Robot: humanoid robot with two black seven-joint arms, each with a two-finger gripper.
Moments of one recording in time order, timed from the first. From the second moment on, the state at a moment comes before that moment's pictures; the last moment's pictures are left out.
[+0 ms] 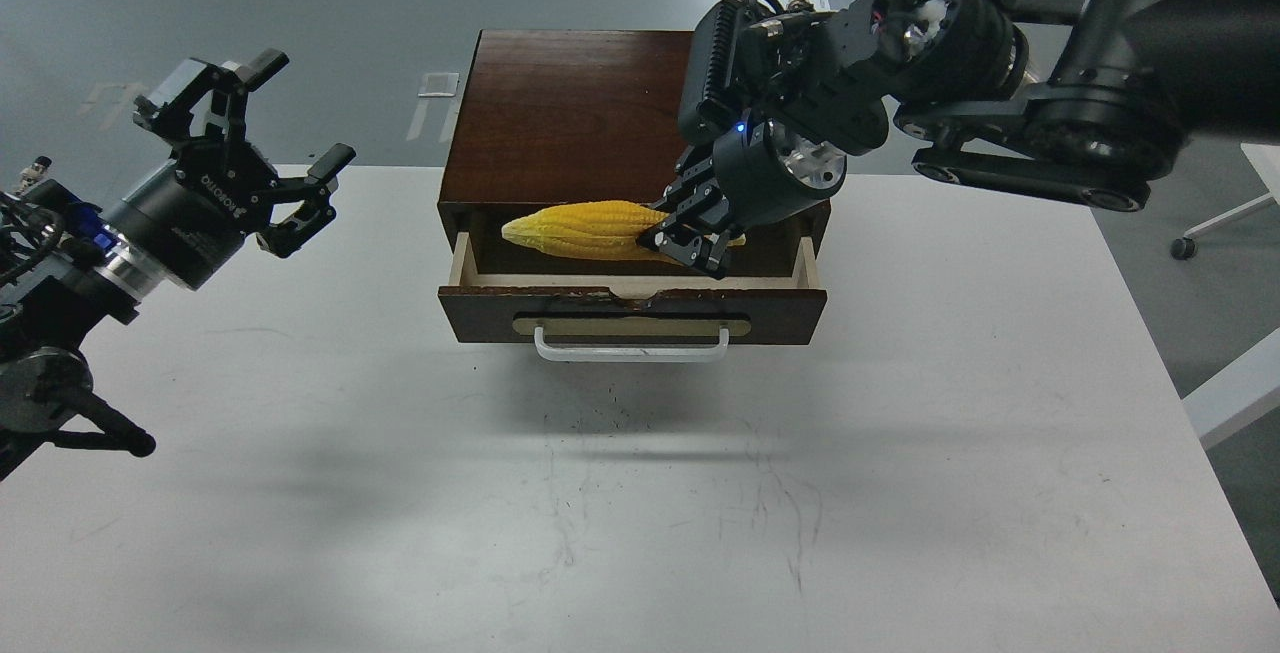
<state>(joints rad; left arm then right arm) -0.53 0.81 -0.70 -1.25 0.24 -0.42 -0.49 1.89 -0.22 -0.63 1.17 -1.50 0.18 0.49</state>
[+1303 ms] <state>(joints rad) -0.53 0.81 -0.71 -1.25 0.24 -0.42 -0.49 1.76 -0.58 -0.47 1.22 -0.72 0.18 0.49</state>
